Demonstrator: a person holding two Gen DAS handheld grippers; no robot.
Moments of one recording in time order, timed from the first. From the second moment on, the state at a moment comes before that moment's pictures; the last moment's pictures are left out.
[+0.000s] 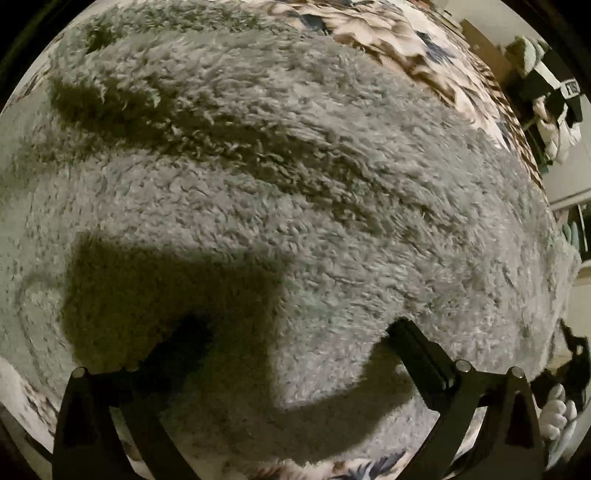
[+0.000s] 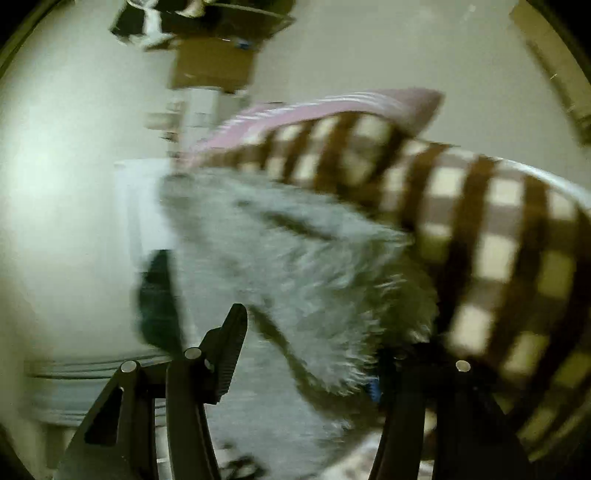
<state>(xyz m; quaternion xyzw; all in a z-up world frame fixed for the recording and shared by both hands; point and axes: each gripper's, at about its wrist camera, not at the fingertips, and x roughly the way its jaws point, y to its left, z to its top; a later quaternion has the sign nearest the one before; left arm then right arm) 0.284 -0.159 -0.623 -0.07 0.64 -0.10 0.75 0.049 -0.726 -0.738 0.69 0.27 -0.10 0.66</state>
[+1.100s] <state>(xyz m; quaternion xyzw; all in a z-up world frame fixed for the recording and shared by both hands) 0.310 -0.206 -0.625 -0.04 0.65 -0.06 0.76 0.069 -0.728 -0.693 0.57 0.29 -0.10 0.76</state>
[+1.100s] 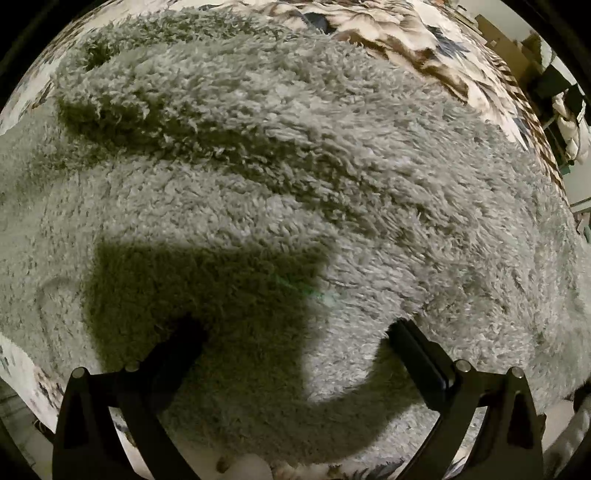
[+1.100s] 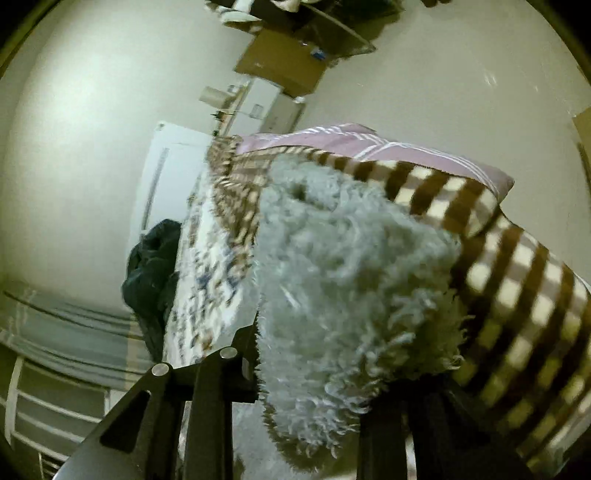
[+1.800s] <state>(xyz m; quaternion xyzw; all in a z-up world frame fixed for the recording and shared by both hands) 0.297 -0.107 -0.506 -0.10 0.57 -0.12 0.80 0.168 -0.534 -0.509 0.39 0.34 -0.06 0.85</state>
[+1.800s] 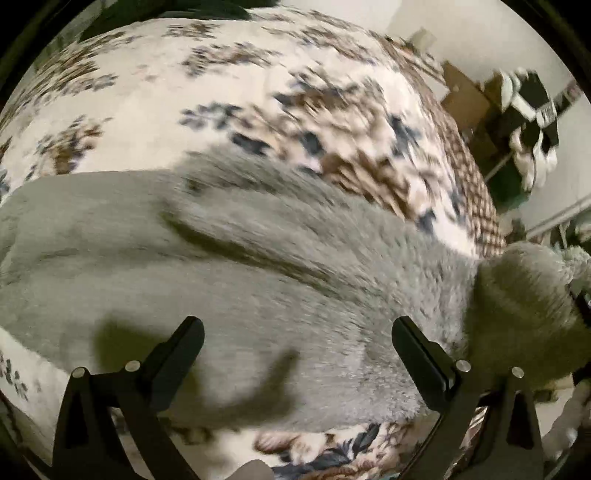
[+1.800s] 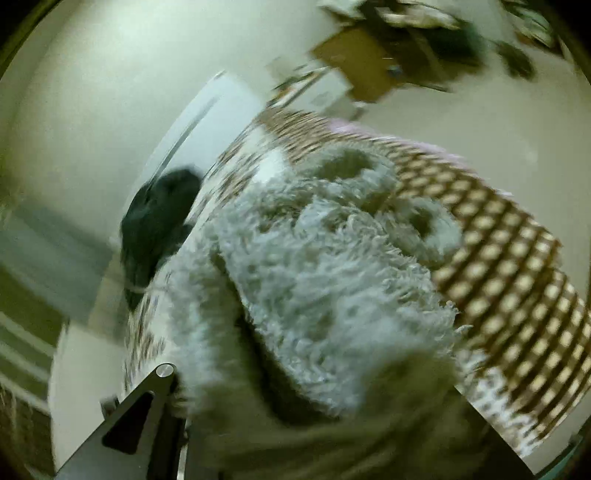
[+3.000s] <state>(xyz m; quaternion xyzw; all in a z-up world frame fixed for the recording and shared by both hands) 0.365 -0.021 -0.555 -0.12 0.59 -0.17 0.78 0.227 -0.423 -0.614 0.33 0.57 -0.07 0.75</state>
